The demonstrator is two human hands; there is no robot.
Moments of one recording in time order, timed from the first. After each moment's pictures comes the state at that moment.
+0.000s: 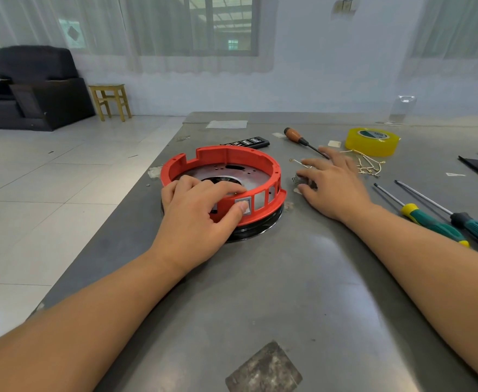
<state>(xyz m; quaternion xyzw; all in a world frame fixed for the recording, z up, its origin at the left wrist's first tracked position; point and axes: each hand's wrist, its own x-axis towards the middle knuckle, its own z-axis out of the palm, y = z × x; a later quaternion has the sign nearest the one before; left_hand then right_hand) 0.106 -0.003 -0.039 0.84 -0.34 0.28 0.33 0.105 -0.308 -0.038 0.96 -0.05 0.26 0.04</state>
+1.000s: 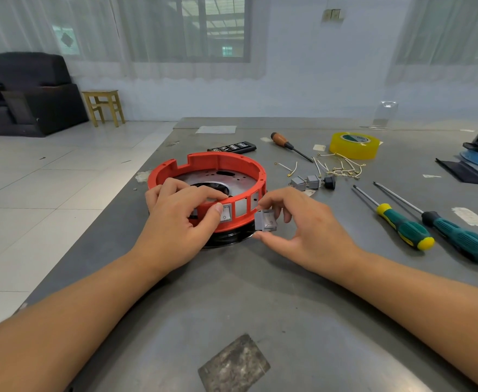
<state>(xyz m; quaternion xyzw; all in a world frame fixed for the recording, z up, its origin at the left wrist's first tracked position) 0.094 -0.001 -0.035 0.83 -0.35 0.25 0.36 0.001 -0.232 -0.030 0.91 0.17 0.31 -0.21</state>
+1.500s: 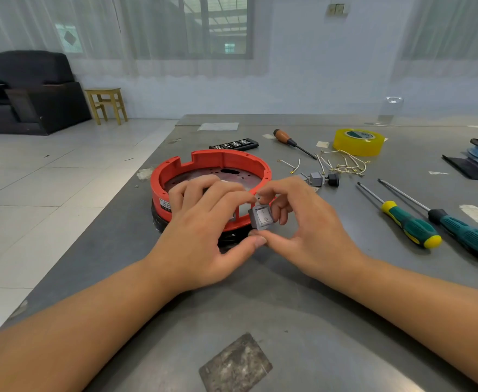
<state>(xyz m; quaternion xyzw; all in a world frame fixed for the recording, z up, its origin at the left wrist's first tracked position) 0.067 -0.014 -0.035 0.79 -0.47 0.33 0.24 -0.005 -0.217 -0.028 0.87 0.20 0.35 -0.28</state>
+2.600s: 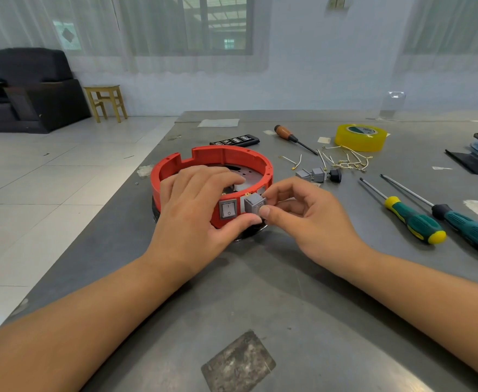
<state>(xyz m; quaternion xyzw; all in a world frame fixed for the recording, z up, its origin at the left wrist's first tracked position) 0.073 -0.014 -0.032 0.79 -0.40 0.35 0.30 0.001 -0.214 -0.028 0.77 0.07 0.22 -0.59</state>
